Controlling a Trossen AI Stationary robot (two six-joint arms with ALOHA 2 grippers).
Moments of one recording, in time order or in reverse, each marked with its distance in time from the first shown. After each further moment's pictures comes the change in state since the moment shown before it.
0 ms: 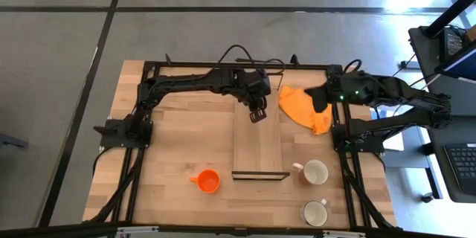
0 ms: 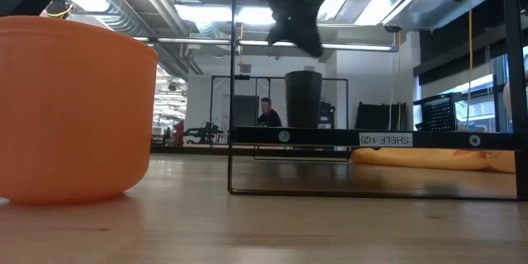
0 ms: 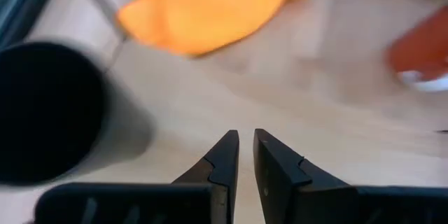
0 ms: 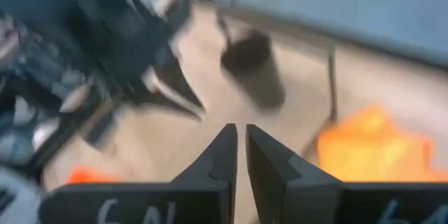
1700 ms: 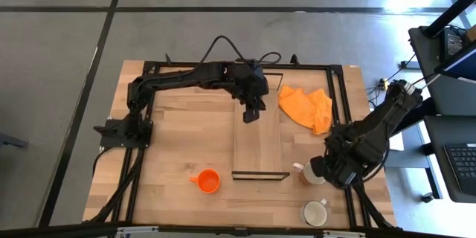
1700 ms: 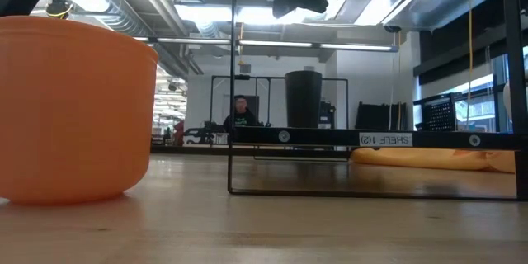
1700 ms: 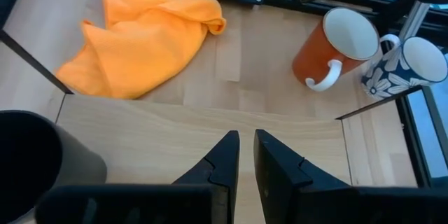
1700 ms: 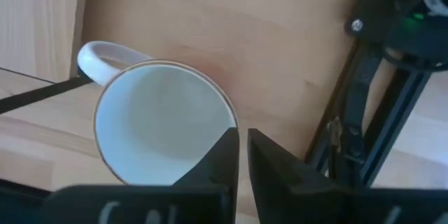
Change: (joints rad) left arm 0.007 -0.105 -0.002 0.026 0.218 0.115; right arm 0.920 0.453 -0.001 -0.455 -0.217 1.370
